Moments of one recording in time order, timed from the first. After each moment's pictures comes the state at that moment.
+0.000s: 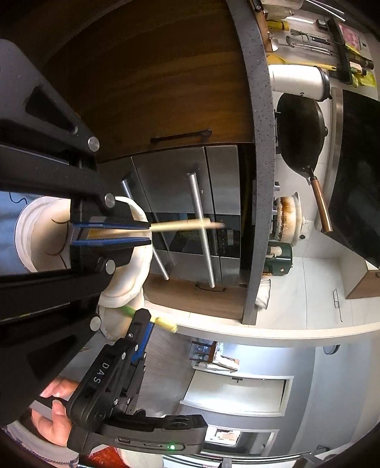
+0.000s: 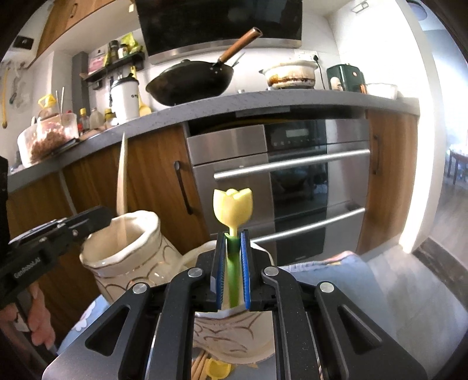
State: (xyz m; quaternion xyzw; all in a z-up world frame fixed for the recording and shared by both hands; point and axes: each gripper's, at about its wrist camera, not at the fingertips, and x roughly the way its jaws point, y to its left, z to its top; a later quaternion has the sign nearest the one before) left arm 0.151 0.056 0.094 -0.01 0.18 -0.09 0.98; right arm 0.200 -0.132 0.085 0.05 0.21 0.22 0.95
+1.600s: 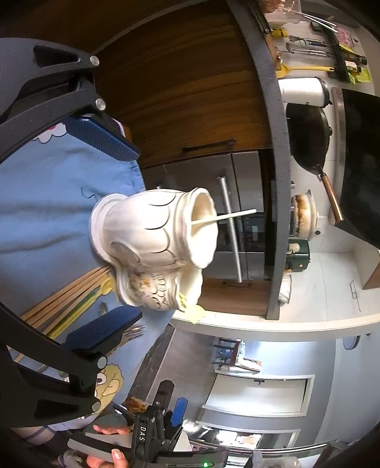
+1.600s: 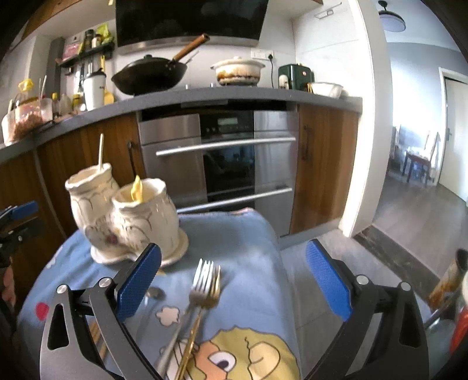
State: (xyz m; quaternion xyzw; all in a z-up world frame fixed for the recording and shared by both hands) left arm 0.067 0.040 0.067 0.02 0.22 -0.07 0.97; right arm 0.109 -0.240 0.072 0.00 0.25 0.11 0.96
